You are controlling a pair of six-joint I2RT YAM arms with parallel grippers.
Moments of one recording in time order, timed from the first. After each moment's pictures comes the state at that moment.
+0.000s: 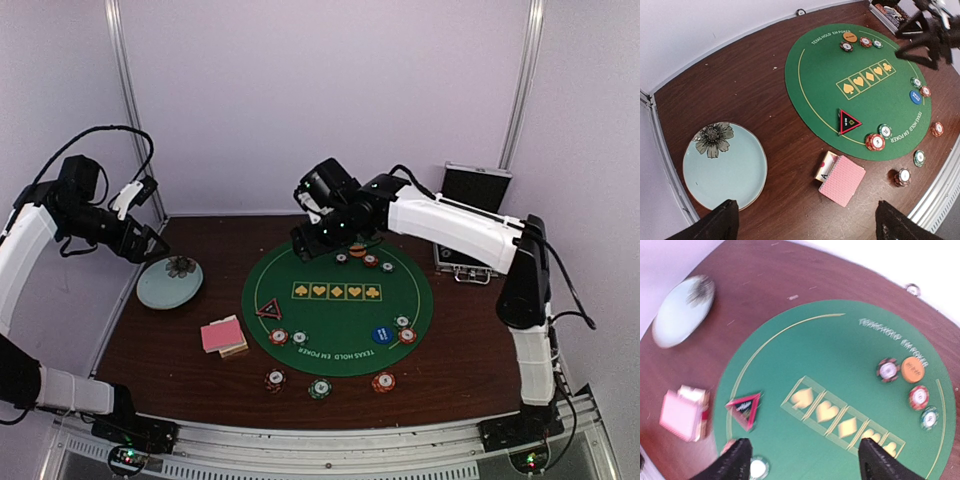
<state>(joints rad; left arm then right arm) 0.05 1.20 1.35 -1.10 0.53 0.48 0.86 2.18 2.15 -0.81 0.17 0.29</state>
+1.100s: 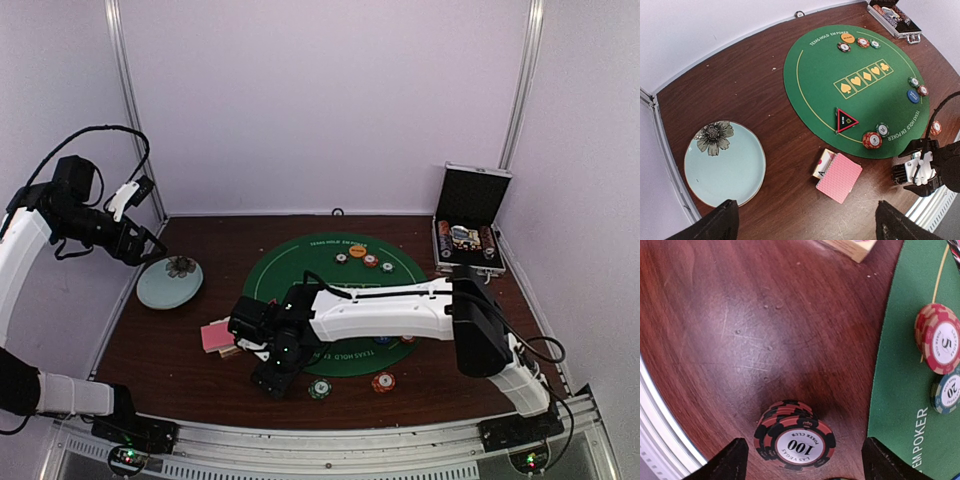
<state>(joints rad) 0.05 1.15 1.35 -1.13 0.53 0.48 1.28 2.35 2.03 -0.97 0.04 0.25</state>
